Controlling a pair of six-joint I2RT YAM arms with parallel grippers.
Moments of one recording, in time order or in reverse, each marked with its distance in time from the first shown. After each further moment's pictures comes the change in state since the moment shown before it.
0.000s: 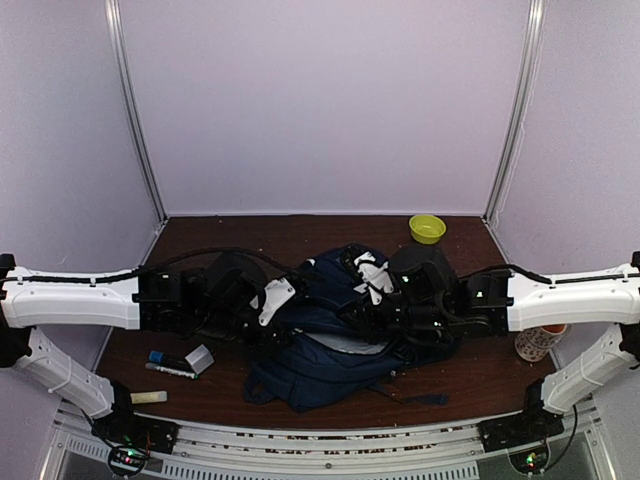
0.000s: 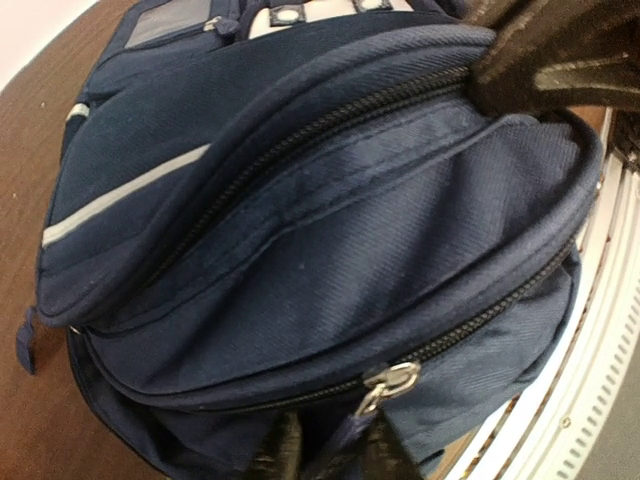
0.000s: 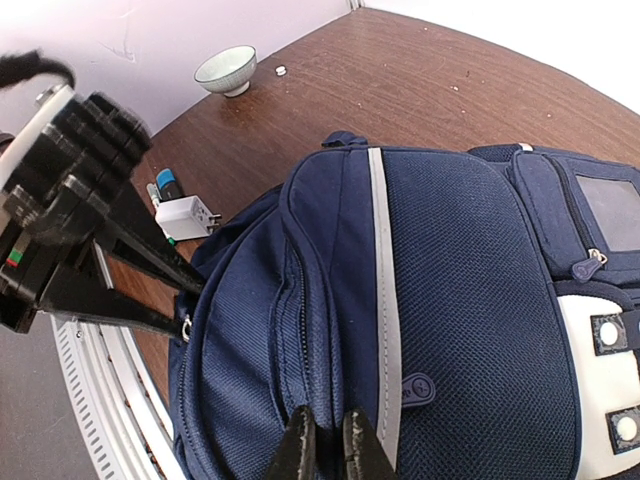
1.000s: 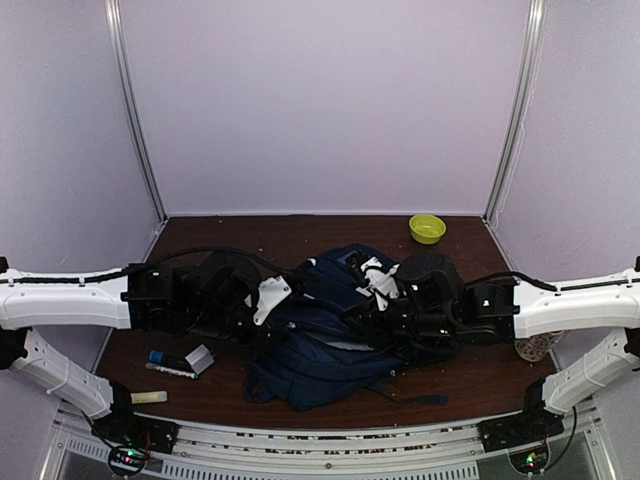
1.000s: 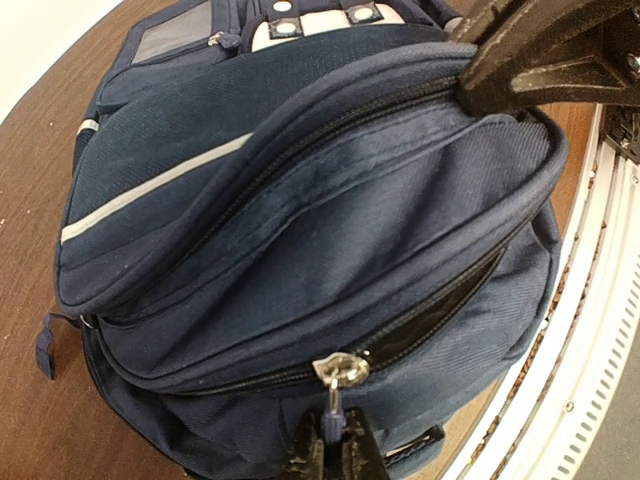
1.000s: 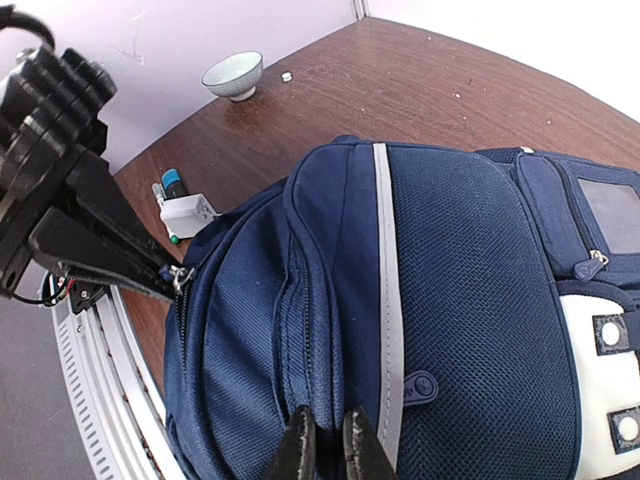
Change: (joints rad) left arm -0.006 -0.040 0.013 -0.043 -0.034 0.031; right arm 0.011 -0.042 -0.069 0.054 0.009 -0.010
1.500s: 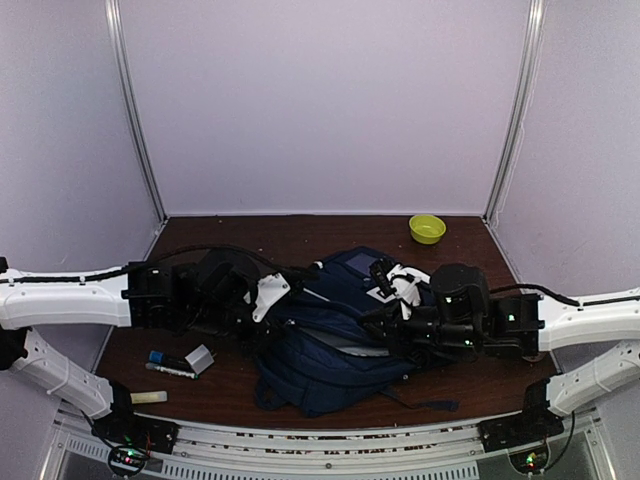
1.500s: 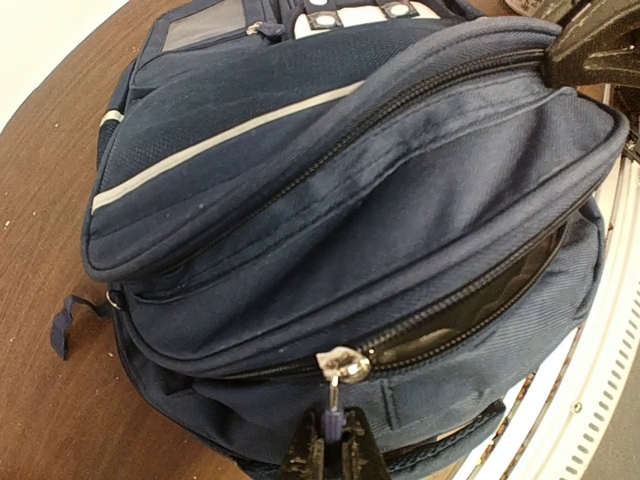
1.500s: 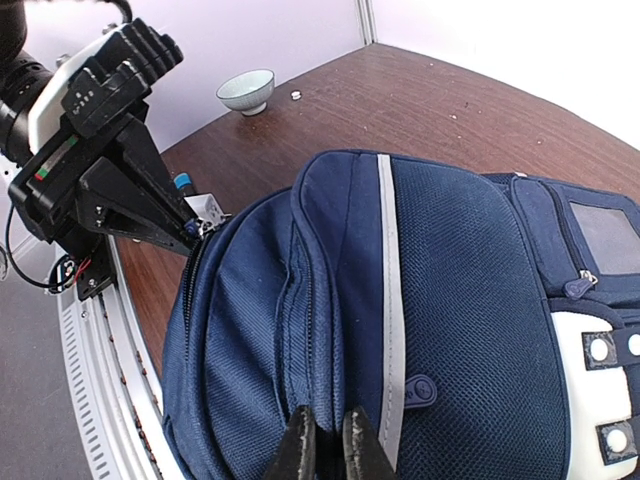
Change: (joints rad) left arm 0.024 0.000 -0.002 0.007 0.009 0.024; right arm 0.001 -0.169 -0.169 0.087 -0.002 -0.051
